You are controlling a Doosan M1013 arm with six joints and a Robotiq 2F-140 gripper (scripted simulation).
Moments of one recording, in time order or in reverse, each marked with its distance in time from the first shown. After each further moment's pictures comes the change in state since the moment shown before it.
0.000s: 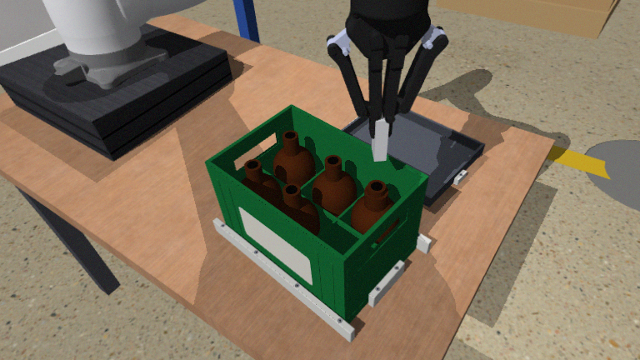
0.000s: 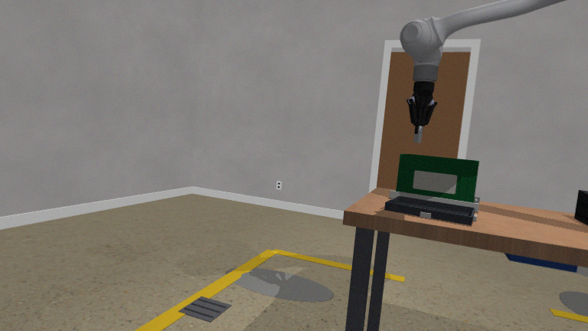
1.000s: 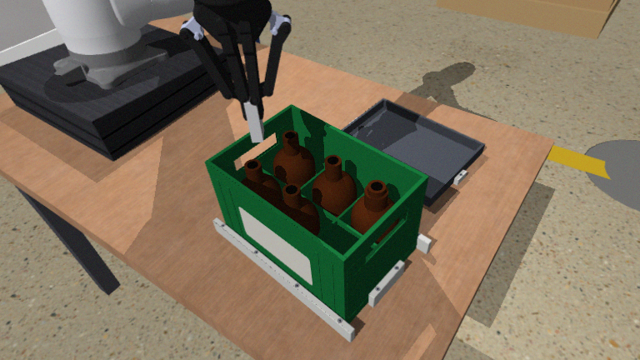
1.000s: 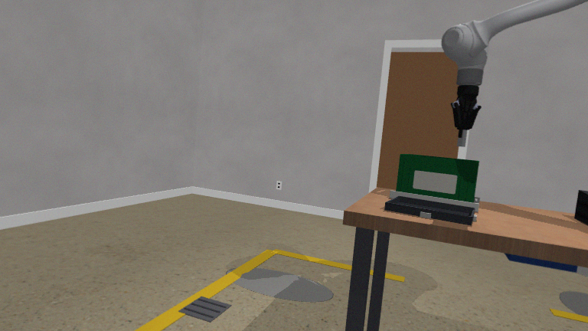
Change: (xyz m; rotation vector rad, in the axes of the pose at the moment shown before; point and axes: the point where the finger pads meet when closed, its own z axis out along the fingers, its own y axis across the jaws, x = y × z) arm -0.054 0.162 0.000 -0.002 -0.001 0.001
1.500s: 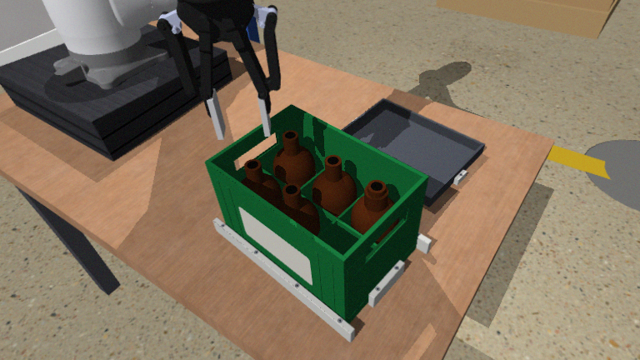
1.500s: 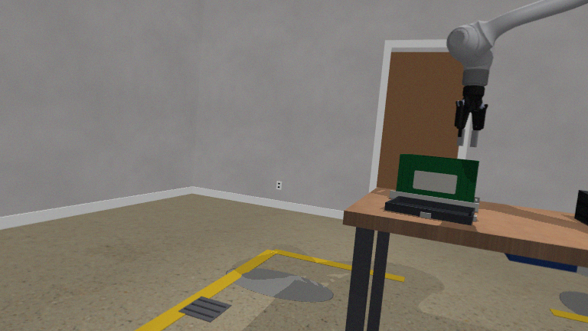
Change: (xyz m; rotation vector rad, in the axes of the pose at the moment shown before) arm -0.008 0.019 0.000 0.002 0.001 -0.001
